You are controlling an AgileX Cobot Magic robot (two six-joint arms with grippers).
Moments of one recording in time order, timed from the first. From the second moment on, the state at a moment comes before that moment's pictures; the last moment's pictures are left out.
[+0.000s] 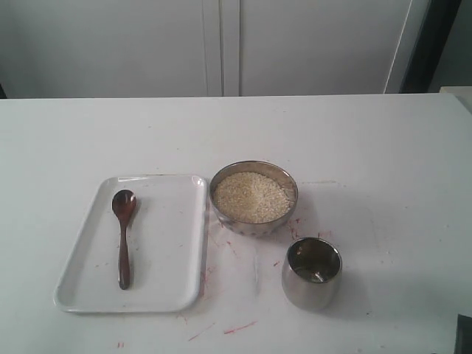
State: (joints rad) left arm -0.09 0.00 0.00 0.01 0.05 0.16; right arm 0.85 0.41 -0.01 -0.90 -0.09 1.05
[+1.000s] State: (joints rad) left arm -0.09 0.00 0.00 0.01 0.05 0.16; right arm 0.79 0.25 -0.01 -0.27 0.26 1.05
